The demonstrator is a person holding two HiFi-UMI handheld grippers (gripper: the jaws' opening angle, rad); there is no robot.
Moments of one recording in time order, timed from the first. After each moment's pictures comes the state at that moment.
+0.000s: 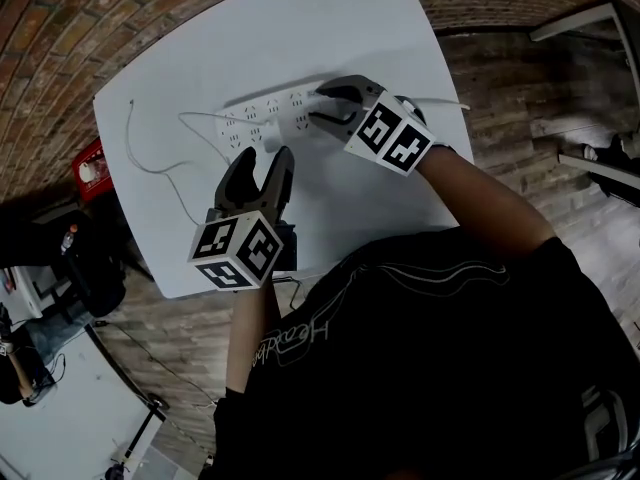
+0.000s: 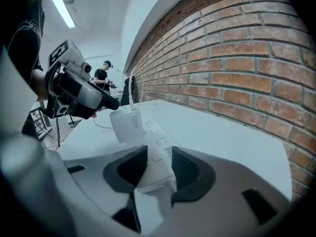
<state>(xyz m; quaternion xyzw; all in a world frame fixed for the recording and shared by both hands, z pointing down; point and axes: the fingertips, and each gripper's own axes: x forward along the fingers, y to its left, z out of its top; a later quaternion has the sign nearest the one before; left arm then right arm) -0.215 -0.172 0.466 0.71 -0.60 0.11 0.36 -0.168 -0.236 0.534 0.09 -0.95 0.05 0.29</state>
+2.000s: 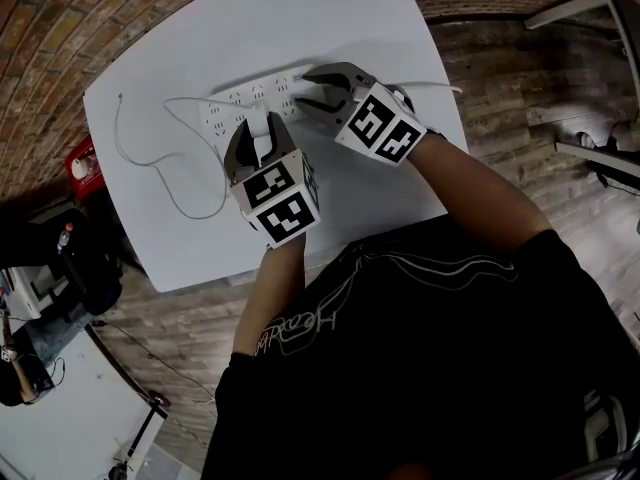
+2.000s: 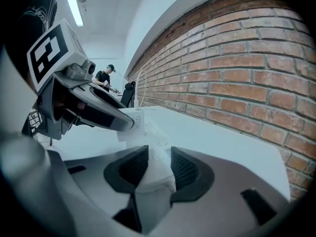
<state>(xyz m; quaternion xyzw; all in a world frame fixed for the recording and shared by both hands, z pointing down) -0.218 -0.196 0.501 0.60 -0.72 0.24 0.25 -0.168 -0.234 0.531 0.11 -0.96 0.01 0.25</state>
